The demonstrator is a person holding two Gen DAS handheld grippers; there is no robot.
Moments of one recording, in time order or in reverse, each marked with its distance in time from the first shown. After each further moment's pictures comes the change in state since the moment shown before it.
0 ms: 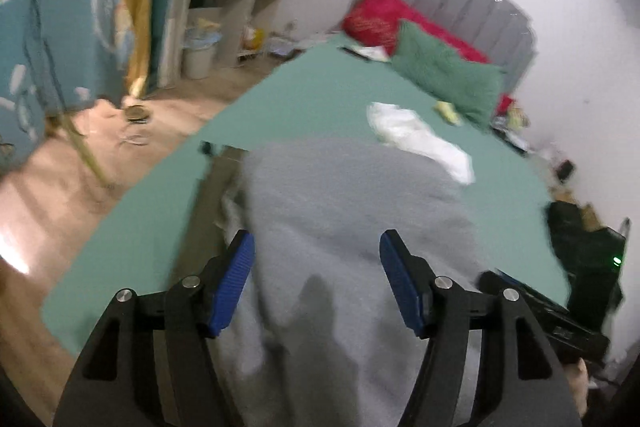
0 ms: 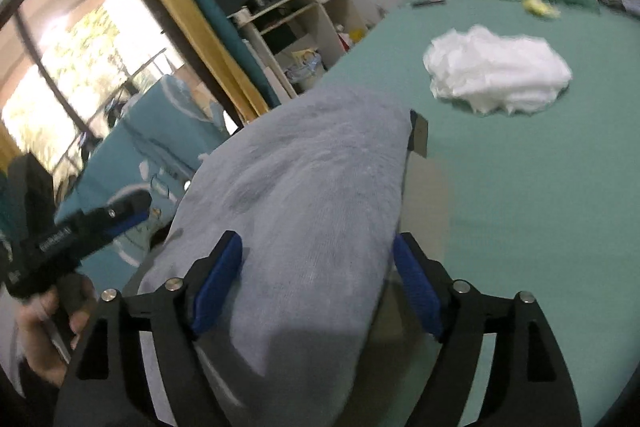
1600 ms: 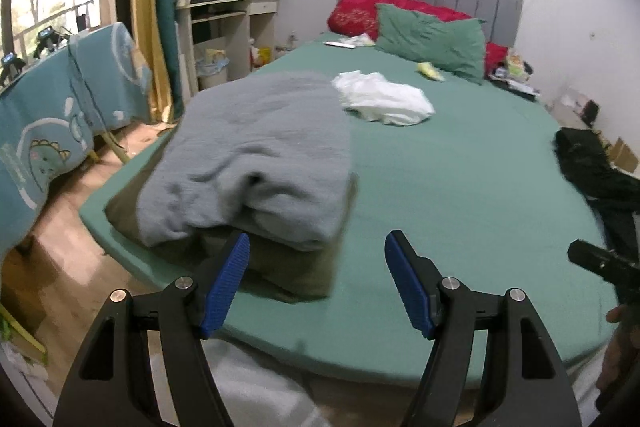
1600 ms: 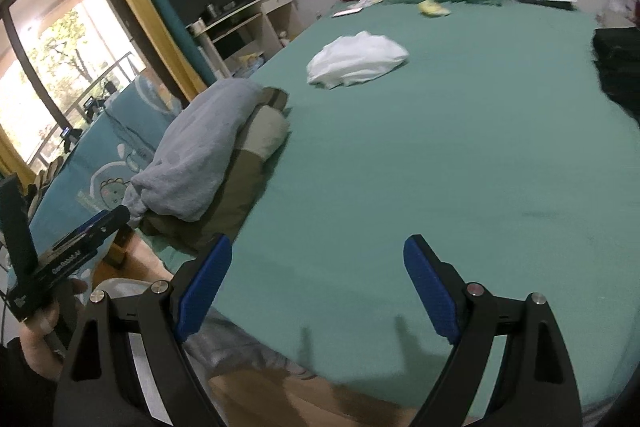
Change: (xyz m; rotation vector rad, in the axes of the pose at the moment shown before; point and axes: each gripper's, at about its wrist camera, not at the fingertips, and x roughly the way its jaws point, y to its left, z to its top) left arm -0.087 -0.217 -0.170 0.164 -0.056 0.239; right arm -0.240 -0.100 -0.105 0.062 -0.007 -0.176
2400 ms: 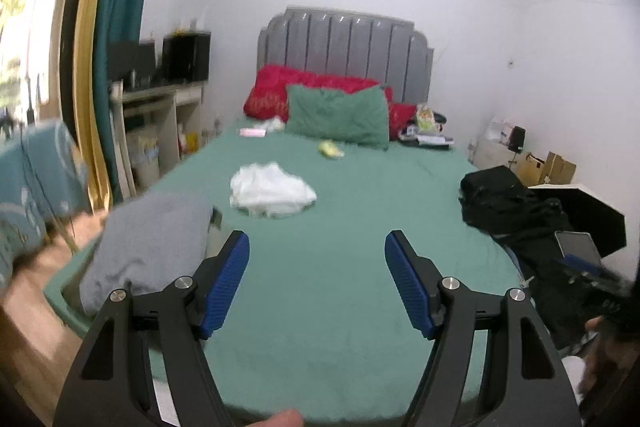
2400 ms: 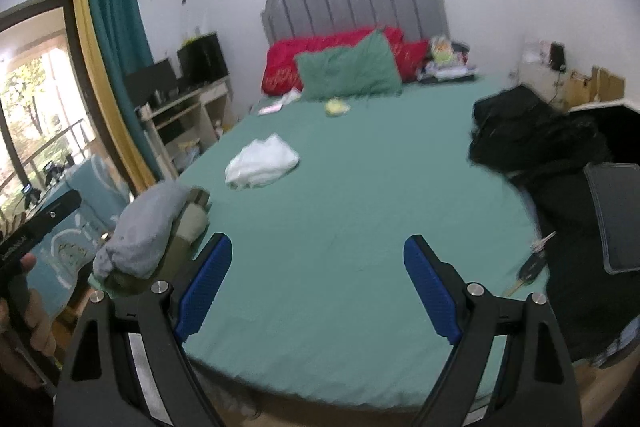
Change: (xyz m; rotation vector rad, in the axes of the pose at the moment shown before) left arm -0.127 -0.151 0.030 0.150 -0.307 -0.195; right arm -0.188 -0.063 0.000 0.033 -0.339 -0.256
